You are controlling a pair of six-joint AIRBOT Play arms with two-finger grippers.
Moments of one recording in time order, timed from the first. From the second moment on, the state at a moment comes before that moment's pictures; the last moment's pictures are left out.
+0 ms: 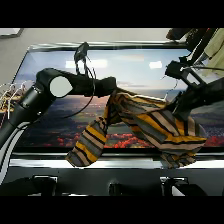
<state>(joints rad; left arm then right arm) -0.67 -1.42 1.65 1.36 -0.98 -2.15 0.02 -1.07 1.43 -1.27 1.61 0.65</state>
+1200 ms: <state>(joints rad) -0.86 -1.51 1.76 1.36 -0.96 -2.15 0.02 -1.12 1.43 -1.15 1.42 0.80</state>
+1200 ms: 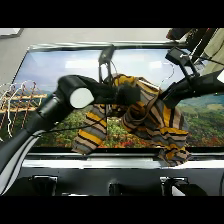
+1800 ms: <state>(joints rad) -0.68 -1.39 1.79 1.36 -1.16 -1.86 0.02 -1.08 1.43 -1.16 1.44 0.67</state>
